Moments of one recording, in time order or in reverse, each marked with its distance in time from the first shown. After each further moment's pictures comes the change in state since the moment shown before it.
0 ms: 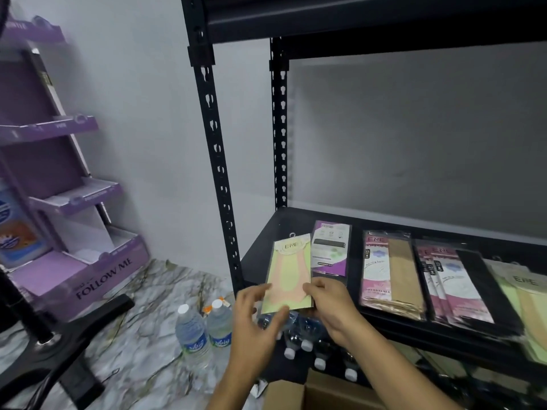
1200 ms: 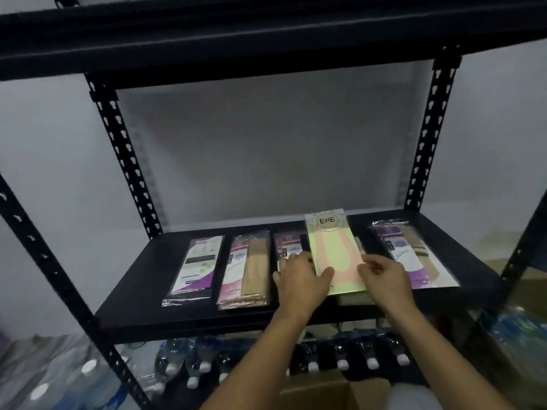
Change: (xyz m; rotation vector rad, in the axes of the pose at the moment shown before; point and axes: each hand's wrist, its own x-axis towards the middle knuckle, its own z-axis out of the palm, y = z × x) left_hand -0.039 0.195 0.269 0.343 -0.507 0.120; right_hand -0.093 0.002 -0.321 -0.302 0.804 -0.242
